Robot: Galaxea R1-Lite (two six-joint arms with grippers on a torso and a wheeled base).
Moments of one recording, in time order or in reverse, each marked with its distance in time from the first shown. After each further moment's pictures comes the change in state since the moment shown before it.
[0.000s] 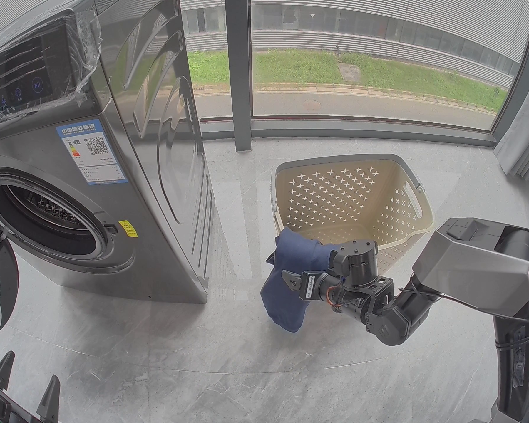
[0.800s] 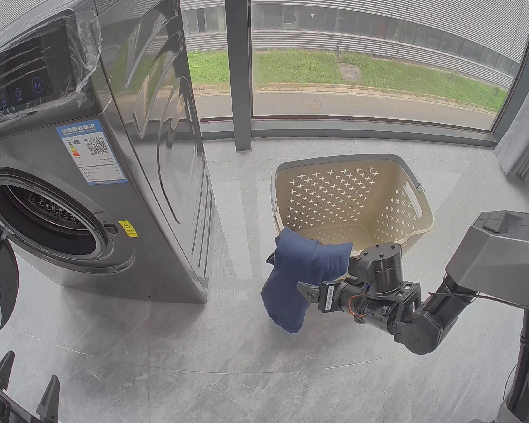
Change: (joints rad) left arm -0.001 0.000 0.000 -0.001 0.000 -0.004; right arm 0.004 -0.157 0.211 0.001 0.002 -0.030
